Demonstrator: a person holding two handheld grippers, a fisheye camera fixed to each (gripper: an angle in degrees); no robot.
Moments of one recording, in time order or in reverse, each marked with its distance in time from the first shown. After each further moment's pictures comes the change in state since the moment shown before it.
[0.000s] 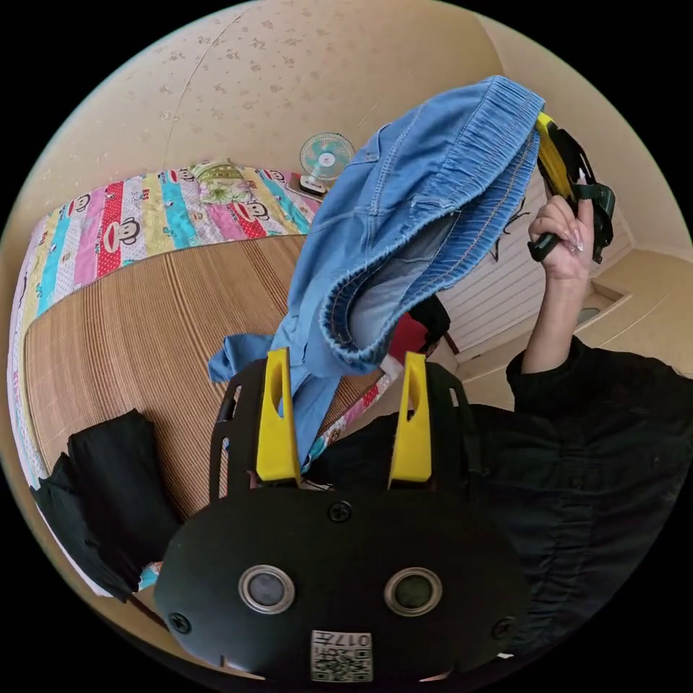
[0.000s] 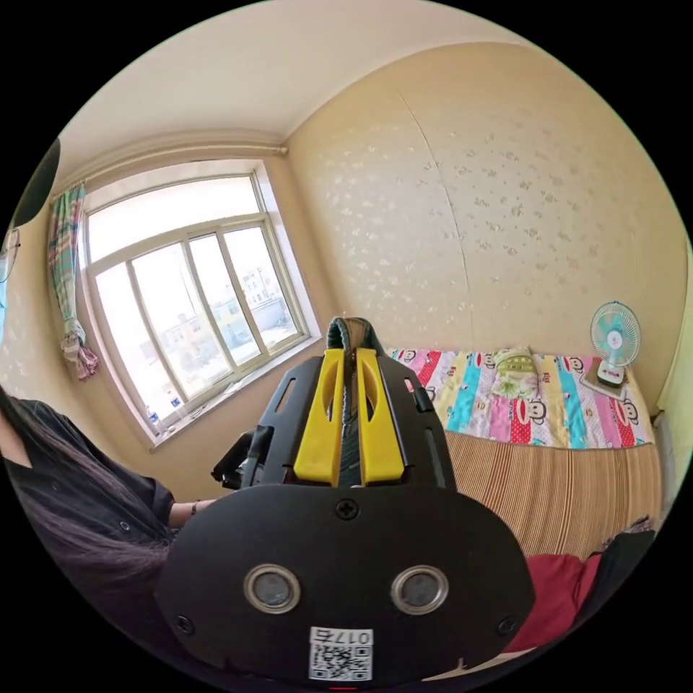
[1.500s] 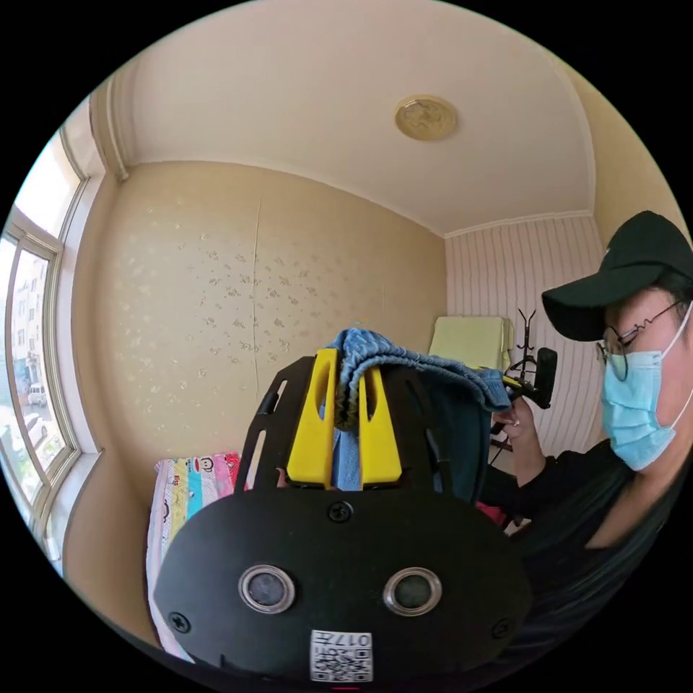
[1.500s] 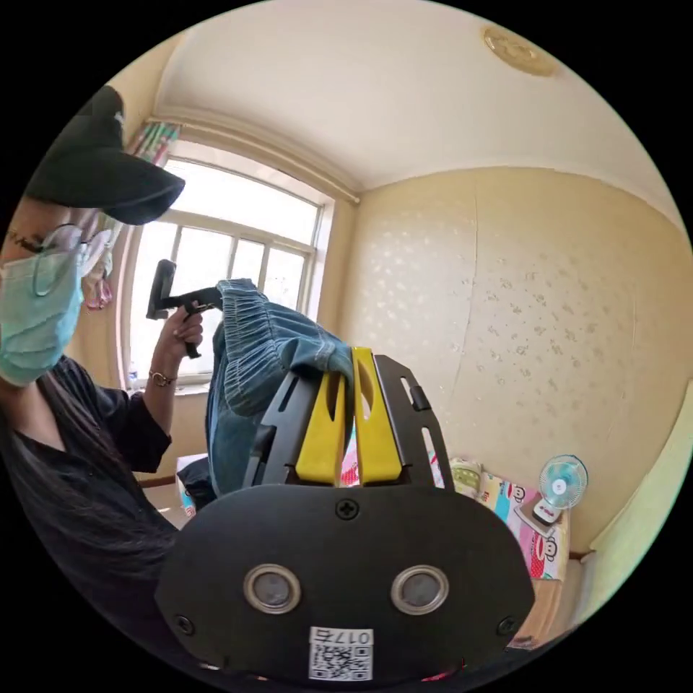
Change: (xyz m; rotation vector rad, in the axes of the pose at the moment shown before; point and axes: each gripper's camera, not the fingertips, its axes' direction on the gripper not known) left arm 0.290 -0.043 -0.466 0.831 -0.506 0.350; right arm -0.017 -0.110 -0.173 0.082 0.038 -0.377
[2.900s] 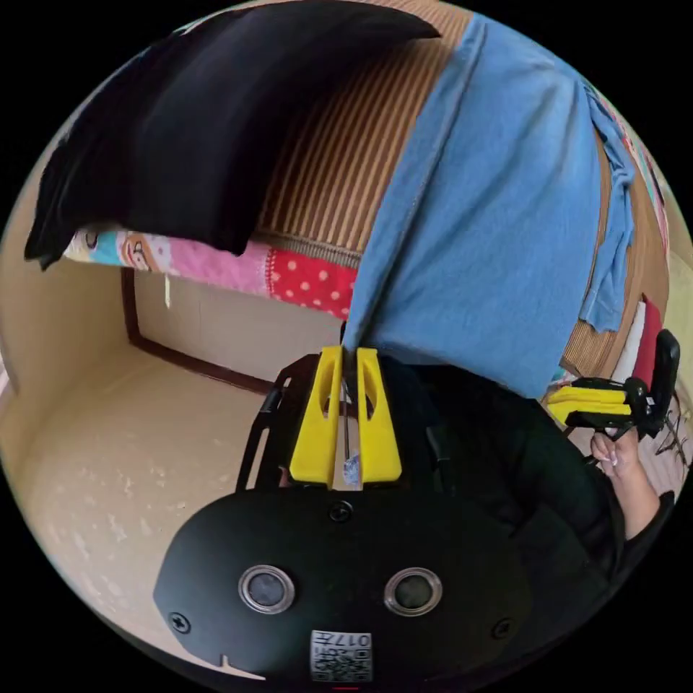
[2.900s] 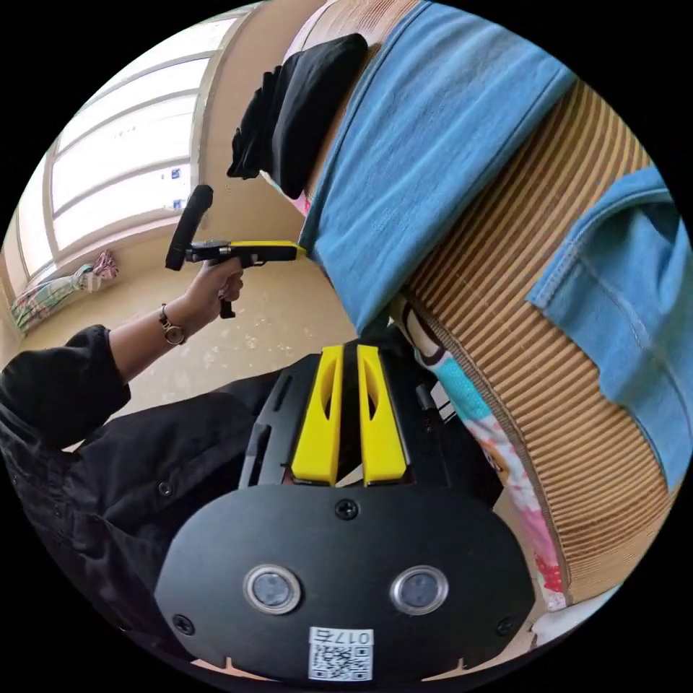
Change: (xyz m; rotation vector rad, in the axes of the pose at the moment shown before) left arm -0.202 0.518 0.420 -1.626 -0.465 -0.943; right arm 0.042 0.508 0.420 -1.403 -0.873 0.647
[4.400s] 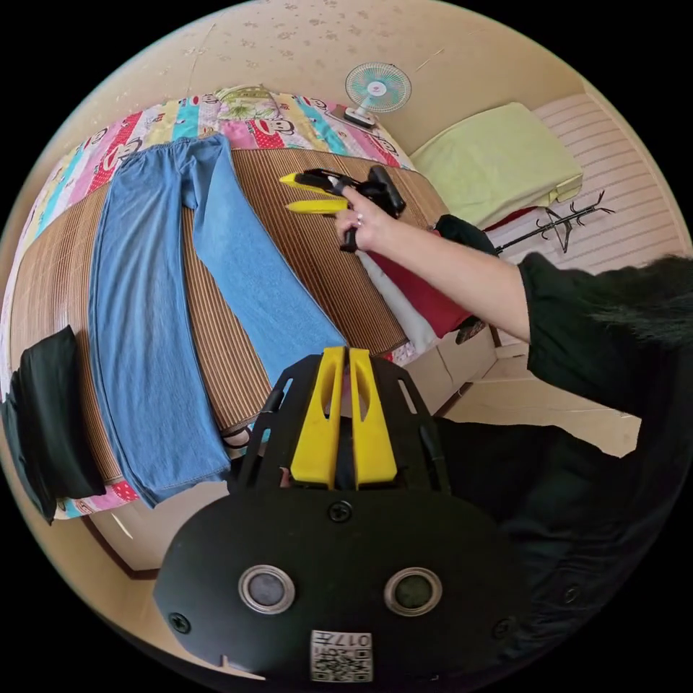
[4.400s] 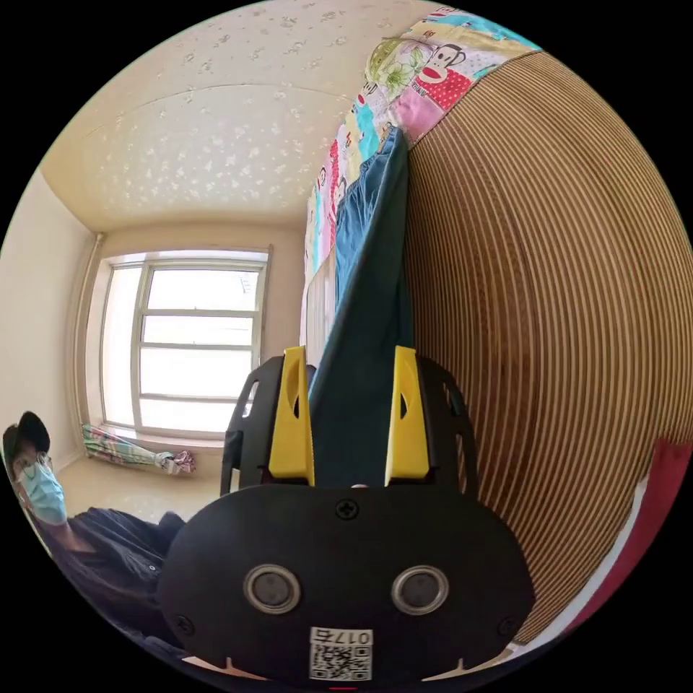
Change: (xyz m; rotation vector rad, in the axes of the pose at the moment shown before) left arm 0.287 0.069 -0.201 0.405 0.327 0.847; right arm 0.172 0.105 -0.350 0.837 -0.300 0.247
